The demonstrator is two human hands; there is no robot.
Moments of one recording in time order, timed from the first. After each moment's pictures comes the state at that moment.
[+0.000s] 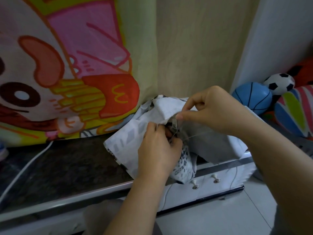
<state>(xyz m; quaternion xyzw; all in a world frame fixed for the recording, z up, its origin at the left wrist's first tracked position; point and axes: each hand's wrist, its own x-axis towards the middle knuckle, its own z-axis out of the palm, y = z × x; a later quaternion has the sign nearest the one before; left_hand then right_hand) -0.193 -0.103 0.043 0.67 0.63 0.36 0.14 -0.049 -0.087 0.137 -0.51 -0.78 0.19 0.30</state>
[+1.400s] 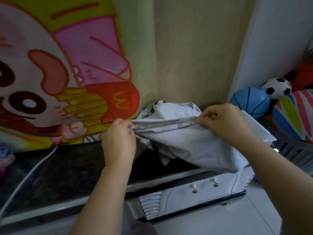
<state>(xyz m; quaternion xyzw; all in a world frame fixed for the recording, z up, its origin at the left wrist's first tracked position) -0.257 -0.082 0.067 0.63 0.68 0.36 -0.06 -0.014 -0.075 0.097 -0.62 -0.69 0.12 0.36</state>
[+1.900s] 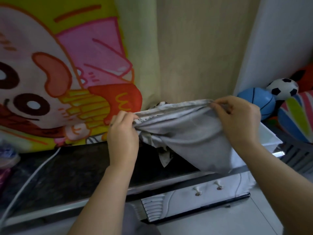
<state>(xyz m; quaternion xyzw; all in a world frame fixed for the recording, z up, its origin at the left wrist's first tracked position) -0.258 -0.066 0.061 0.67 0.58 0.45 -0.13 -0.007 -0.063 0.082 -0.57 -0.63 -0.10 0.52</state>
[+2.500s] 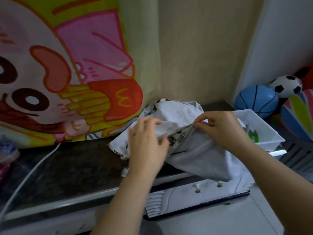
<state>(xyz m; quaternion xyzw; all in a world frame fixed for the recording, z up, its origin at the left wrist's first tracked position) -0.216 -0.098 0.054 0.70 0.61 0.38 0.02 -0.019 -0.068 0.075 -0.55 -0.75 0.11 0.35</state>
